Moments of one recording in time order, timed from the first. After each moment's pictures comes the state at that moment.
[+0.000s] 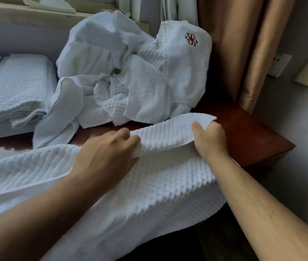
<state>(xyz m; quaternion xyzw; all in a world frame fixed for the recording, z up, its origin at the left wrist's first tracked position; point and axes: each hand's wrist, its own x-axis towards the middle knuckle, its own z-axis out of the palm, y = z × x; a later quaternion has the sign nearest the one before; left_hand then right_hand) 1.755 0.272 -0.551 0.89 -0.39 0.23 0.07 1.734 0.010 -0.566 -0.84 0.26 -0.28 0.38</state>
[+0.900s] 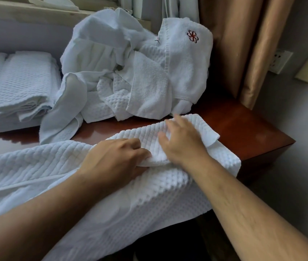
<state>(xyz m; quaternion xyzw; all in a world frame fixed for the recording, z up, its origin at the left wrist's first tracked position) 1.747 0.275 -0.568 0.84 -0.48 0.21 0.12 1.727 0.069 -0.566 -0.98 0.08 -0.11 0.14</state>
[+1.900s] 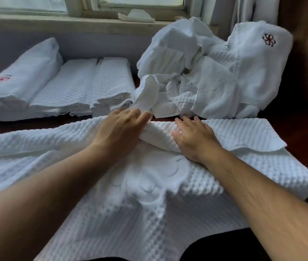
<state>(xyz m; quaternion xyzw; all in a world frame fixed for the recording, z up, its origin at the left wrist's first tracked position) 1.783 0.397 -0.552 0.92 -0.29 0.27 -0.02 1.783 0.163 -0.580 -1.00 -0.04 -0.01 0.09</state>
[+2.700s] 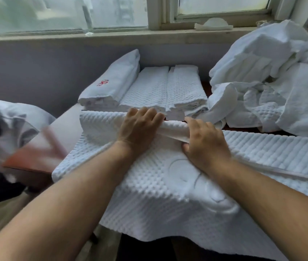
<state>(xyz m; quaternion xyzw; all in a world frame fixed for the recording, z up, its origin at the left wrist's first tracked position) 1.777 0.535 -0.554 0.90 -0.19 0.39 -0.10 1.781 0.331 -0.576 -0.96 -0.17 -0.18 0.10</state>
